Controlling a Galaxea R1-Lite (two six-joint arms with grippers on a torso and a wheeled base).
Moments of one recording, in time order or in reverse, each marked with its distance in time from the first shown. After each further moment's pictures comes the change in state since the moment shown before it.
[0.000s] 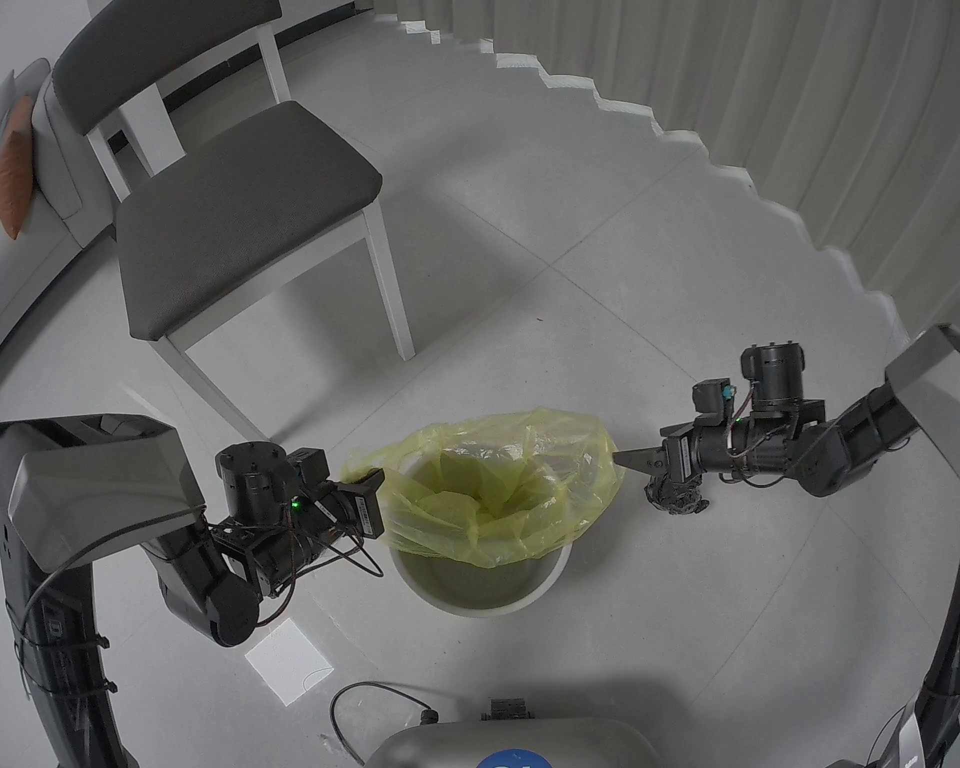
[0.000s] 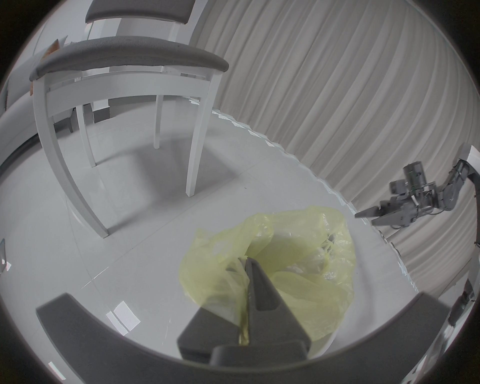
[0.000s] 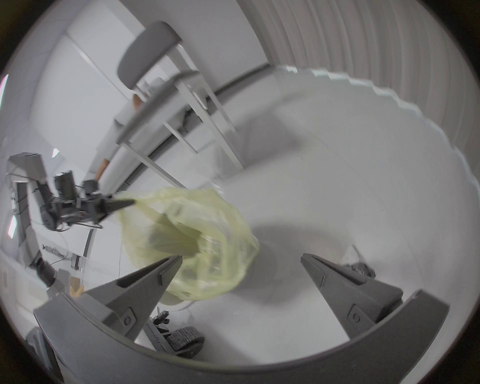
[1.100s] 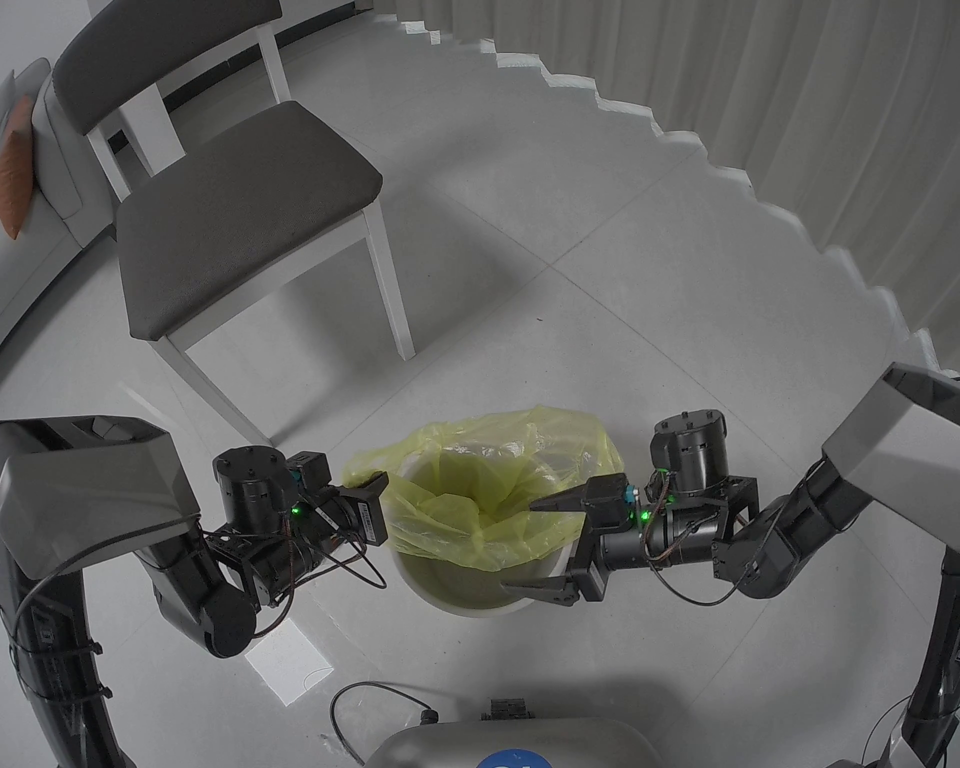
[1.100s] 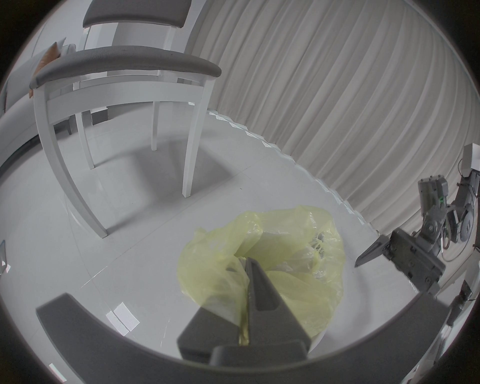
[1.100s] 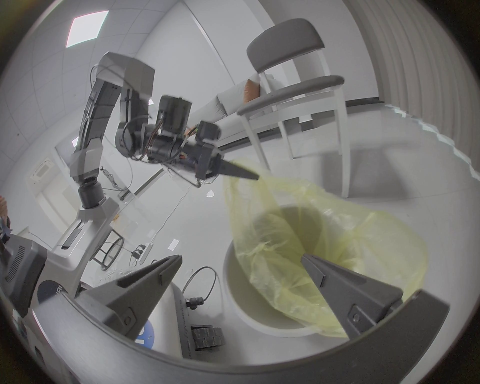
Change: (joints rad) left arm -0.035 -0.037 0.051 -0.017 0.019 -0.001; right arm 0.308 0.099 0.150 -0.198 0.125 -0.296
